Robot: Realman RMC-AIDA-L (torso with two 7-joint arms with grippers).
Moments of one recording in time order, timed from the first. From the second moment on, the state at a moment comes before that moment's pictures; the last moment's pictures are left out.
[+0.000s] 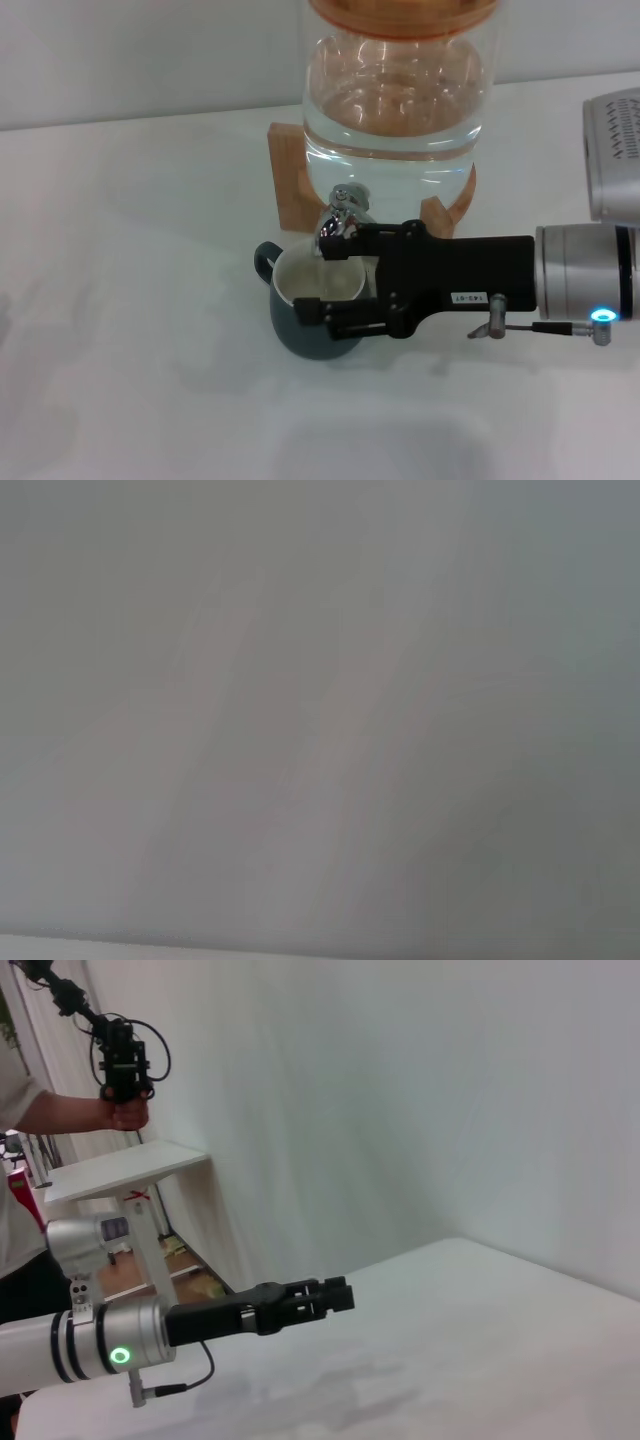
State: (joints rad) left arm -0.36 -2.07 2.84 -0.32 -1.03 1.46 -0.83; right arm 0.09 2.00 -1.63 -1.43 1.65 1.13 -1.35
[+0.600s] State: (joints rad) left arm -0.36 -2.07 2.84 -0.32 -1.03 1.46 -0.83; right arm 0.09 2.00 -1.59 -1.40 1.66 1.17 -1.37
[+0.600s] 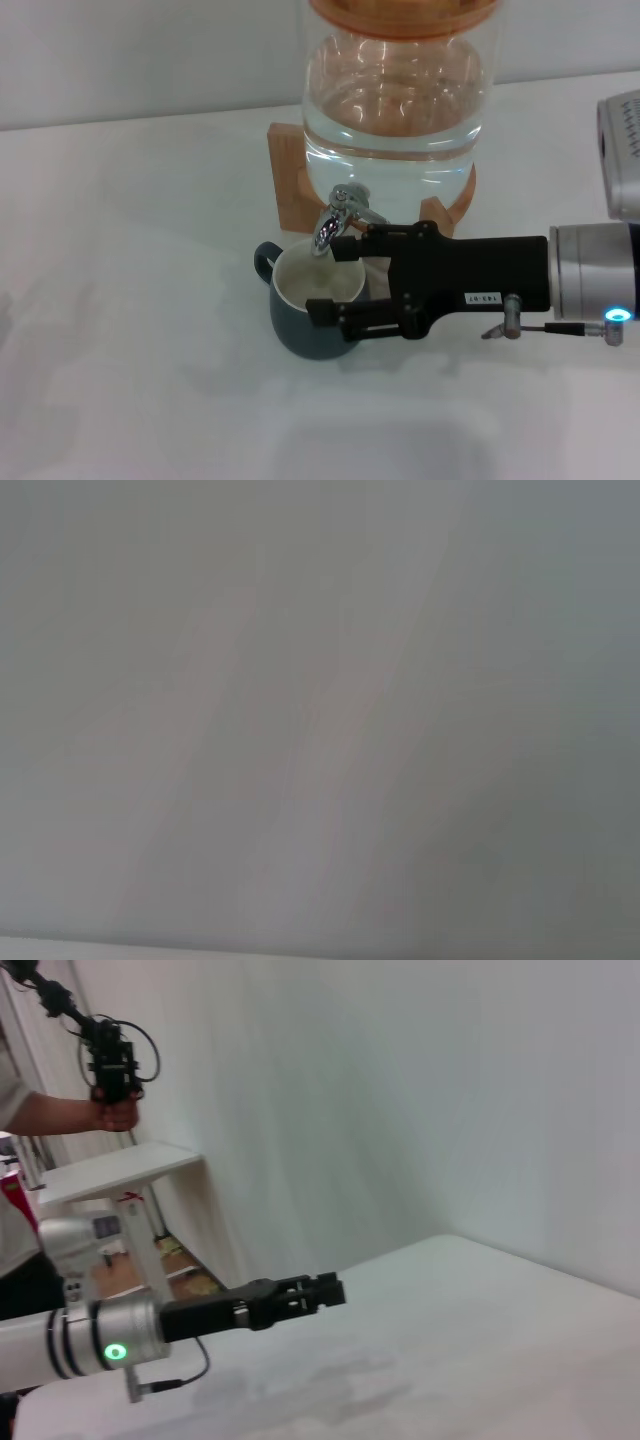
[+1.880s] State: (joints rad) left arm -0.34 -2.07 2.83 -0.32 -1.22 1.47 -0.78; right arm 0.09 2.01 -0.81 -0.58 1.99 1.49 -2.18
